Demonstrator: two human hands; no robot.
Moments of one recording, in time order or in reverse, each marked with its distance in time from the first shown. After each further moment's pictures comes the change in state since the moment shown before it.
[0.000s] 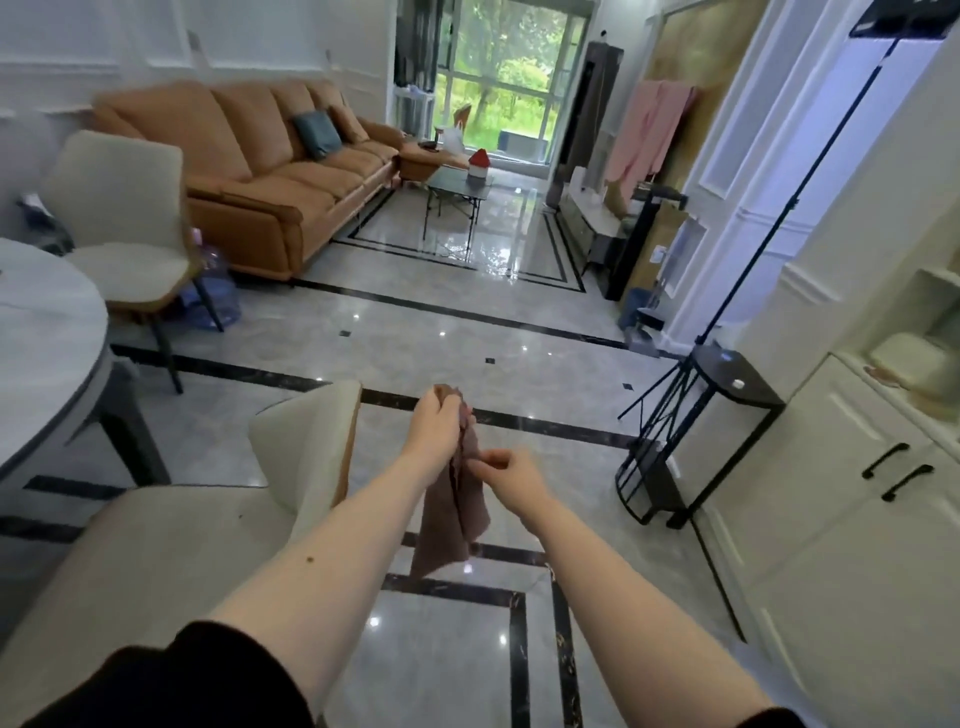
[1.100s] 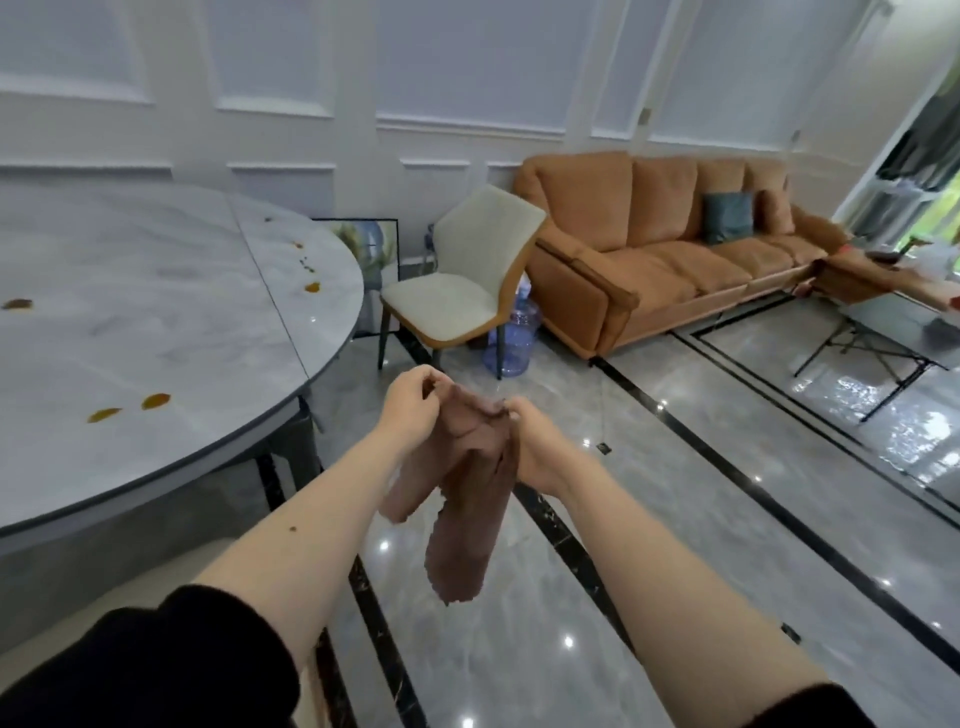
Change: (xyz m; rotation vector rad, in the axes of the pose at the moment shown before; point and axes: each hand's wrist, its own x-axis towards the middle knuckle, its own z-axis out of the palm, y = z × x) left_hand 0.517 0.098 -0.209 0.527 0.869 0.155; right_hand 0.600 -0.282 0.170 0.110 -0.999 0.102
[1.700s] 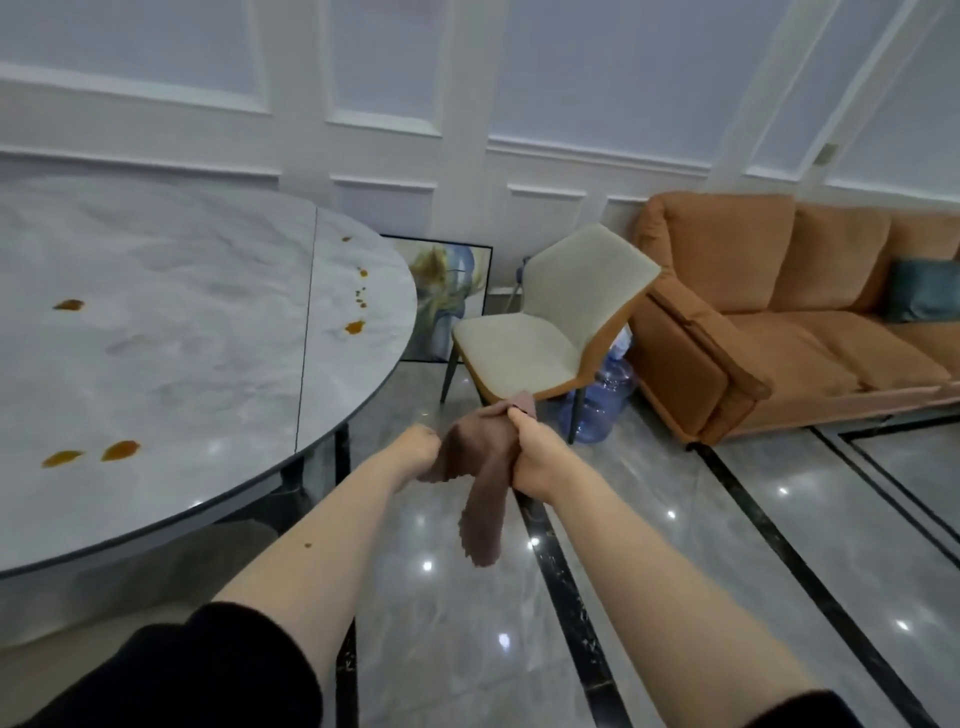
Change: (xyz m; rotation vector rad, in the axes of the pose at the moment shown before) left_hand 0.233 -0.045 0.059 -0.032 -0.088 -0.631; right_hand 0.261 -0.147 -0.033 0.078 -0.112 0.111
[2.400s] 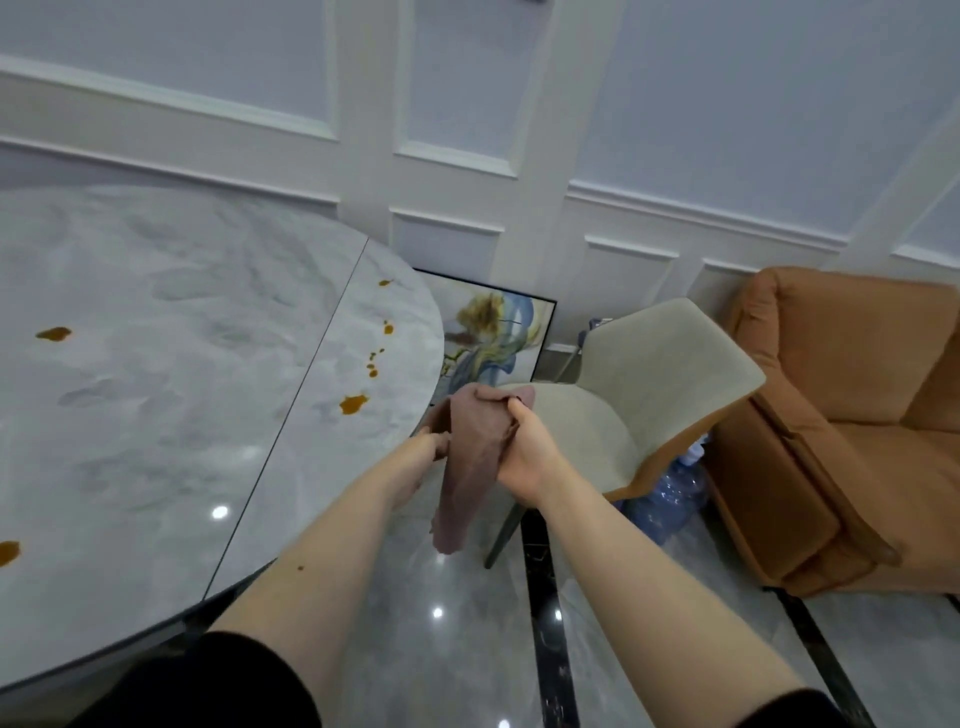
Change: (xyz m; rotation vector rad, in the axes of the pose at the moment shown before) left_hand 0.223 0.106 -0.044 -0.580 0.116 -0.104; right_hand 0.227 -0.176 0.047 0.228 -0.370 0.133
